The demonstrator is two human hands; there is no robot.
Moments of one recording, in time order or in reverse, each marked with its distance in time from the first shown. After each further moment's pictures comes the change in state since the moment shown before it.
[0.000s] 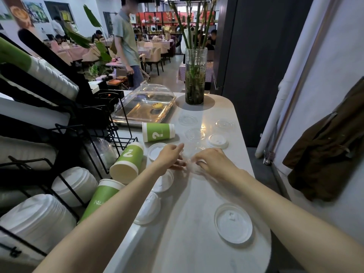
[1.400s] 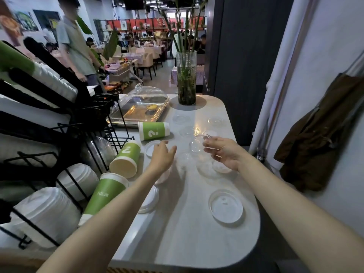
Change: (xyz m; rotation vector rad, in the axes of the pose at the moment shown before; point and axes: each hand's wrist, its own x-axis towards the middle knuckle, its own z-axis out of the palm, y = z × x) left_hand -0.035 -0.014 0.001 0.464 0.258 0.262; right_hand -0.041 0.010 -0.037 1.439 0.085 0.588
